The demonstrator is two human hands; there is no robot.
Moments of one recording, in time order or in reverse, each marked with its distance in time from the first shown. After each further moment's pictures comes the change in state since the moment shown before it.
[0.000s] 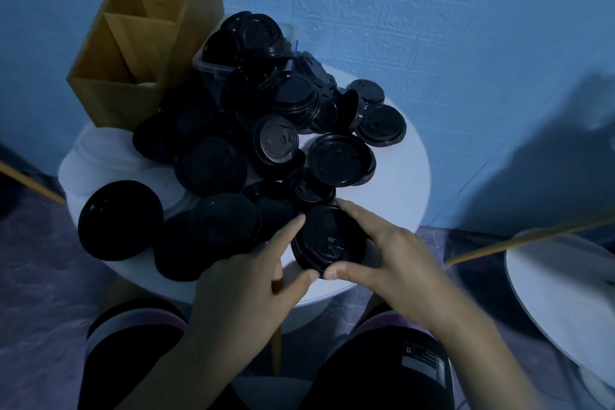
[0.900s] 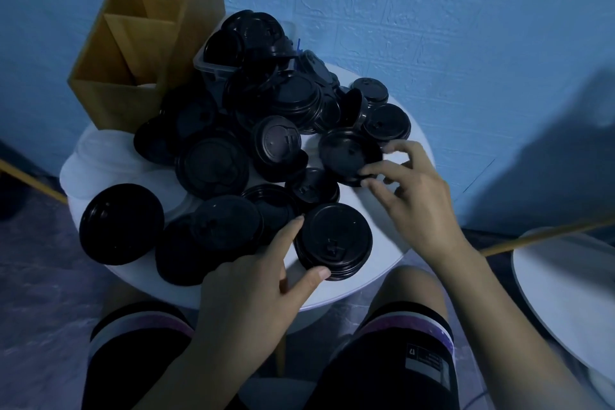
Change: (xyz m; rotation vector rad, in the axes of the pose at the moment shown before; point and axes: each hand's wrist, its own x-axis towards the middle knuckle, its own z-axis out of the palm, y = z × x) left_hand 0.004 0.007 0.001 0.050 0.021 -0.078; right_hand 0.062 0.034 -0.021 -0.154 0.507 -0.140
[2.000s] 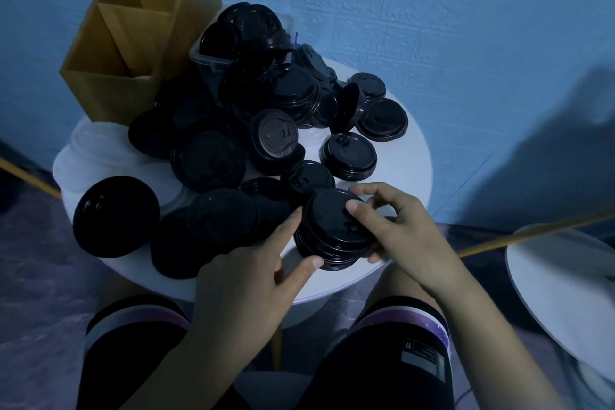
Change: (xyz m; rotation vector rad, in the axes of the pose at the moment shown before) left_hand 0.002 -0.002 0.001 0.065 0.000 0.015; right_hand -0.034 -0.047 -0.015 0.675 -0.304 0.553
